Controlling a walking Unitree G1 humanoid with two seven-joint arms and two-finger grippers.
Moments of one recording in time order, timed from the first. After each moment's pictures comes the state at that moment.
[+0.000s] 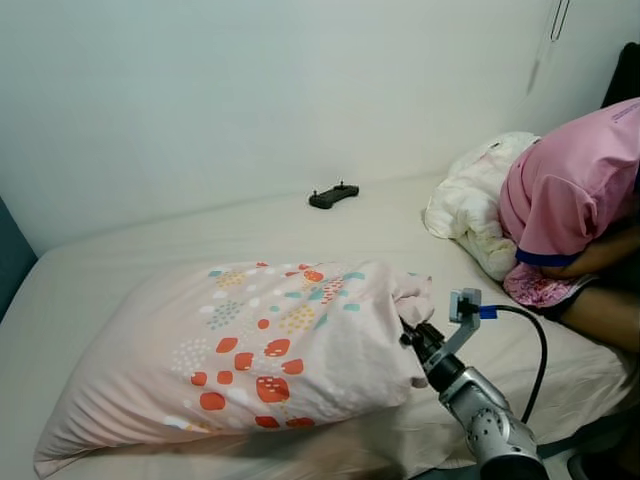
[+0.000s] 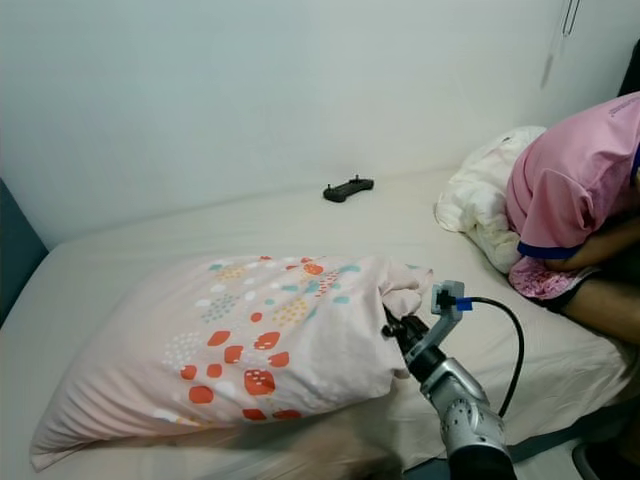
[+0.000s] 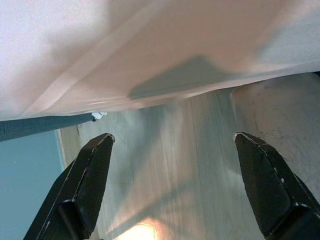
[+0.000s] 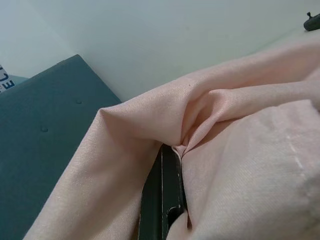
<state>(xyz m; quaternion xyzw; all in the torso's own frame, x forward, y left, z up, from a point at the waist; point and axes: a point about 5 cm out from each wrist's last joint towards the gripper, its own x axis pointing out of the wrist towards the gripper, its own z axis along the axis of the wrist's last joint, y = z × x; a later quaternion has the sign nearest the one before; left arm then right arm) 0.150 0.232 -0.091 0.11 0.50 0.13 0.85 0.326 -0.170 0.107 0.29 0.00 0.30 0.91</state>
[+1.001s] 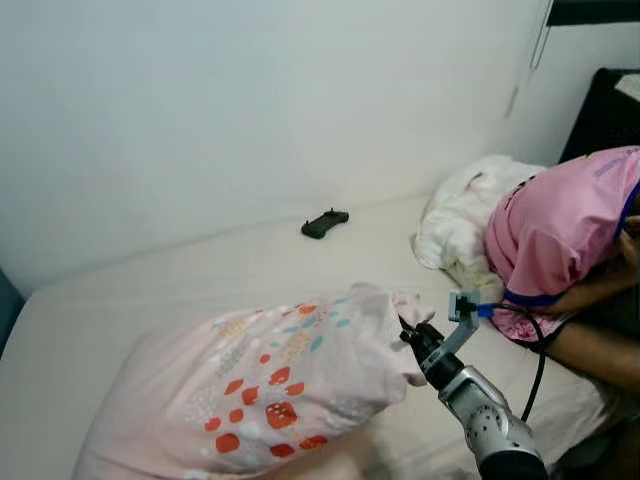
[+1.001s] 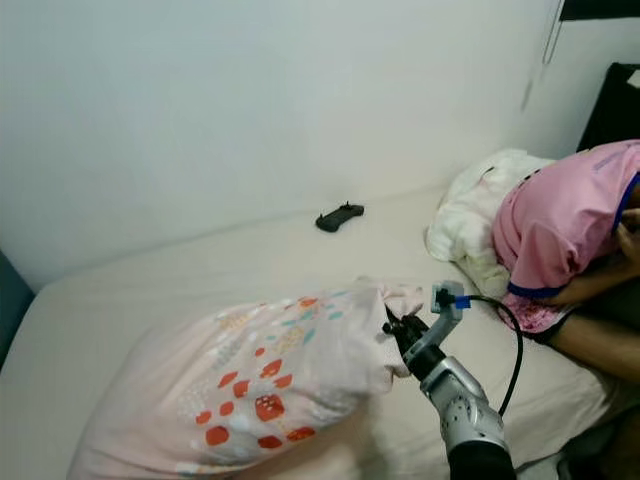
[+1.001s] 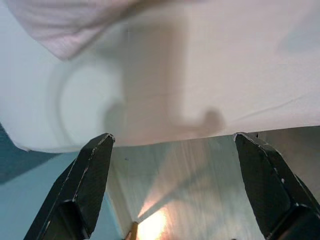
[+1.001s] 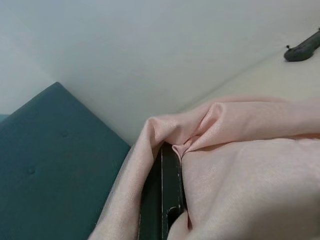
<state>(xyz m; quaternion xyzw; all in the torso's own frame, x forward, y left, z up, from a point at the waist) 0.144 0.229 -0.094 0.10 0.52 0.14 0.84 0.330 -0.172 0.102 0.30 0.02 0.28 0.91</state>
